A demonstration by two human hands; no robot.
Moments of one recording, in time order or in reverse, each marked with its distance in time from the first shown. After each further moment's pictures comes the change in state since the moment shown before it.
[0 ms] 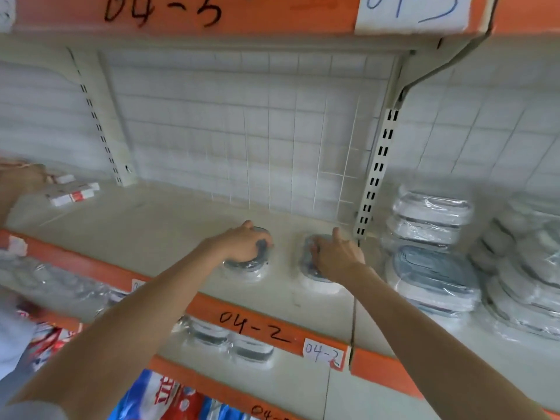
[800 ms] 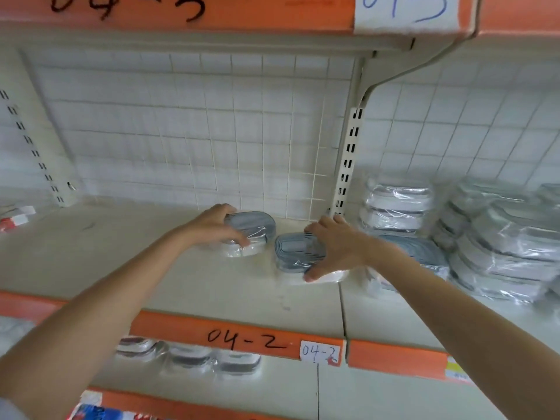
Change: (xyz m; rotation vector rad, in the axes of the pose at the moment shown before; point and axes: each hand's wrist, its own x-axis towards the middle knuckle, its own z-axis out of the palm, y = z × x) left_hand 0.022 -0.030 -0.032 -0.460 0.142 -0.012; right_hand -0.021 0.026 -0.044 0.056 -0.062 -0.195
